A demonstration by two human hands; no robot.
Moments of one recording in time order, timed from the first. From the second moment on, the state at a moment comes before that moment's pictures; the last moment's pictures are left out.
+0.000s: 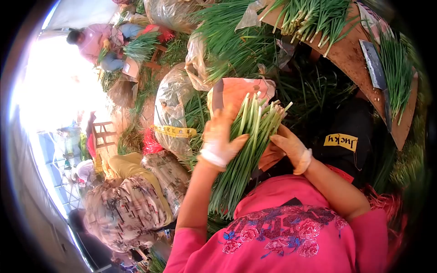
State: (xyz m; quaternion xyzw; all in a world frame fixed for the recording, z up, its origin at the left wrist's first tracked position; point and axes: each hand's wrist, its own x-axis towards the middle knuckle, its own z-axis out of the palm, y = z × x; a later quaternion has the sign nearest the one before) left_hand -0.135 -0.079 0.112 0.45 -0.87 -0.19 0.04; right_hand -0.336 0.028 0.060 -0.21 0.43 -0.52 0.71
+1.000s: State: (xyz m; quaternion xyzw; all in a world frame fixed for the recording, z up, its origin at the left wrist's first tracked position) left_hand -0.189 -0.101 0.092 0.46 -0.49 -0.74 -0.03; right_hand -0.403 0.005 0.011 0.03 0.34 -0.64 0.69
